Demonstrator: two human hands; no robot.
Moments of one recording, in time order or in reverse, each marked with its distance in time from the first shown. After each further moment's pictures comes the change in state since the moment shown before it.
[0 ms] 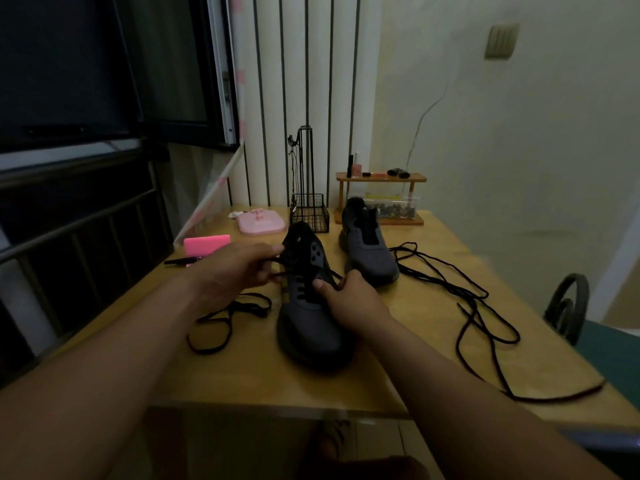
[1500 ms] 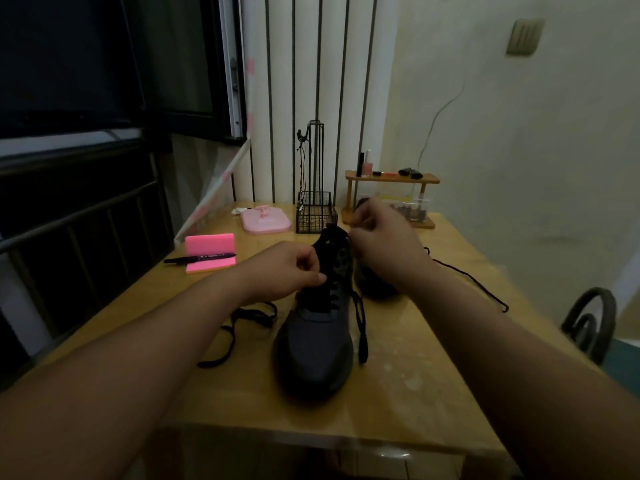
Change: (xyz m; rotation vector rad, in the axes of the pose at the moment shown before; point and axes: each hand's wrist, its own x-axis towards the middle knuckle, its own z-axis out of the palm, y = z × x) left_hand 0.040 0.006 0.023 0.617 -0.094 0.161; right_hand 0.010 -0.058 -0.075 0.229 0.112 -0.355
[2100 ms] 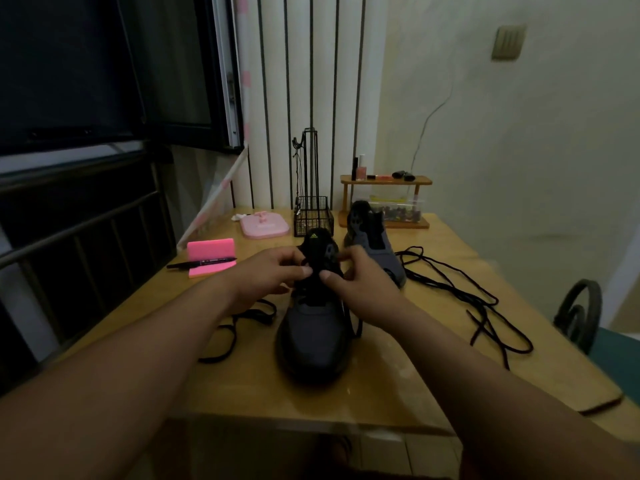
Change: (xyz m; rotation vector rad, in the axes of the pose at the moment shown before) left_hand -0.008 -0.019 0.002 -0.378 -0.035 -0.079; right_hand -0.036 0.036 0.028 -0.130 -0.138 0.067
